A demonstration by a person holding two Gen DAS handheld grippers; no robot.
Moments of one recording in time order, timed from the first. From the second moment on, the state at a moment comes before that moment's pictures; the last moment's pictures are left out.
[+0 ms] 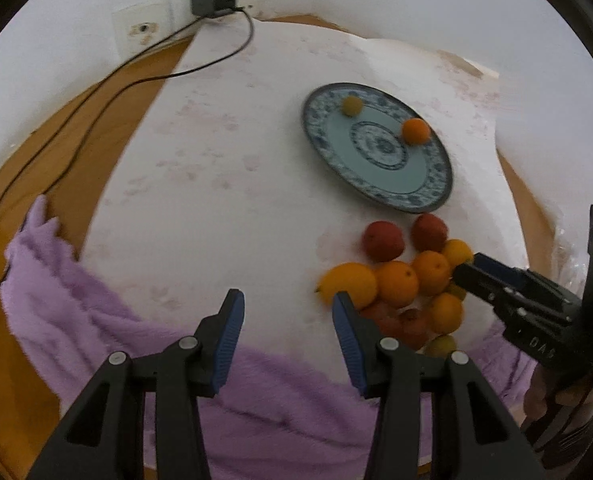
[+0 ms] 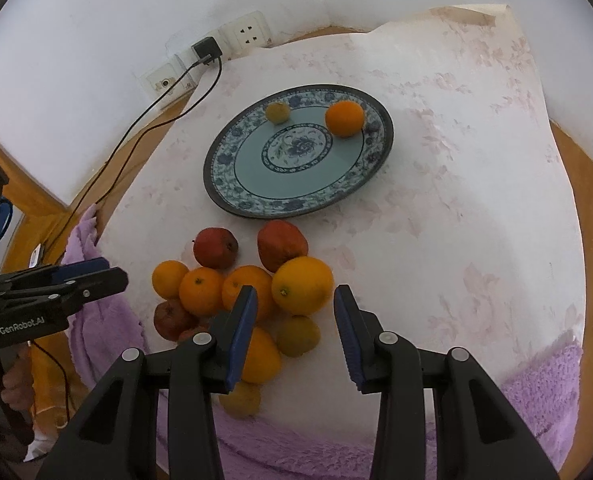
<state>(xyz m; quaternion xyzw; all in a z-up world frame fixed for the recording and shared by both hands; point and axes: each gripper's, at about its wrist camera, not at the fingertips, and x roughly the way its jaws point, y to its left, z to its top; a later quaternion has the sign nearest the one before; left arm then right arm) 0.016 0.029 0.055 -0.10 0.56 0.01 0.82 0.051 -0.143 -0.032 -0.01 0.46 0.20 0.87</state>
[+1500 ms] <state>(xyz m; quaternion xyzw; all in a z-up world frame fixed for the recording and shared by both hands) 0.045 0.014 0.030 -0.14 0.55 -0.07 0.82 0.072 -0.151 -0.036 0.03 0.48 0.22 0.85</state>
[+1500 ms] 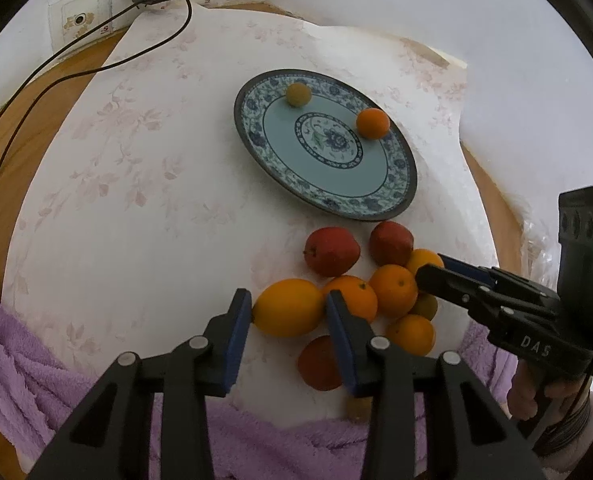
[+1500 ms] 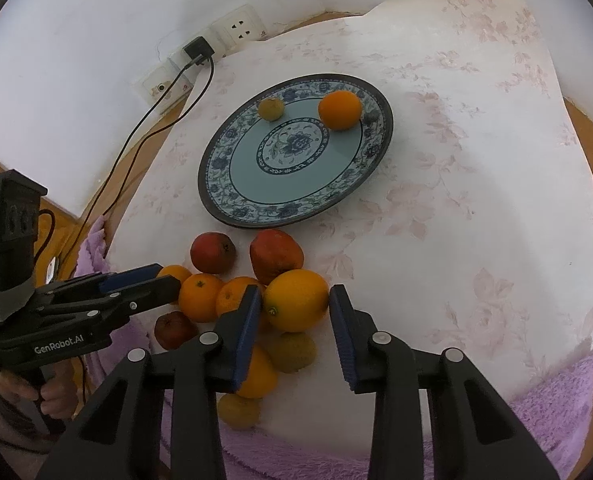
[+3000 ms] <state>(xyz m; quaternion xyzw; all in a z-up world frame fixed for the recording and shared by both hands) 0.124 0.022 0.055 -0.09 0.50 -0.06 0.86 0.125 -0.123 -0.009 -0.01 0.44 0.20 0.87</state>
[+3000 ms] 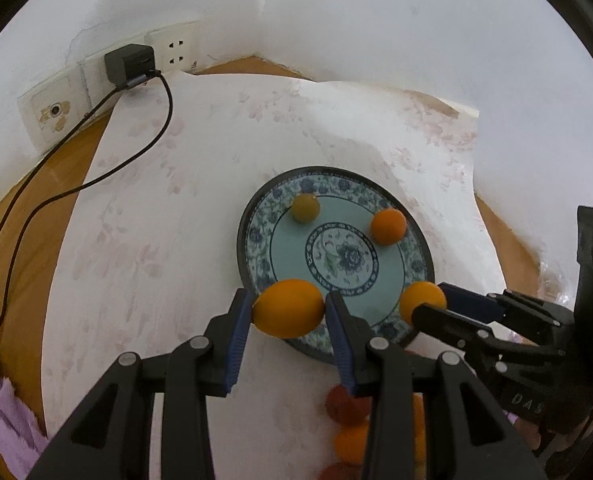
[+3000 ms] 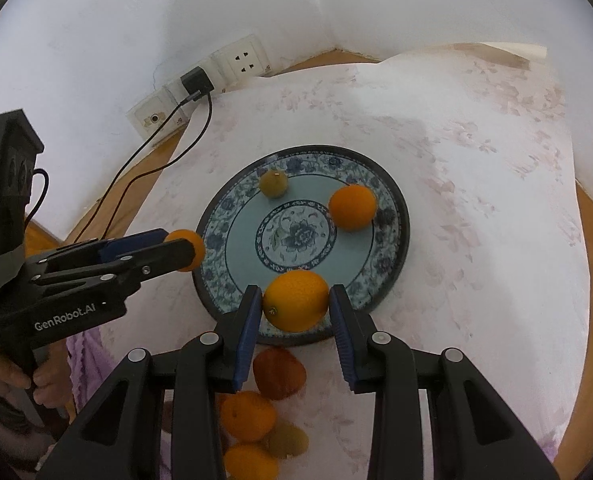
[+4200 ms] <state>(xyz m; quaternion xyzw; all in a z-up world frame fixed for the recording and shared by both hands) 0.133 0.013 0.043 -0.06 0.51 -0.06 0.85 0.126 -0.108 -0.017 -0.03 0.44 0.20 0.88</state>
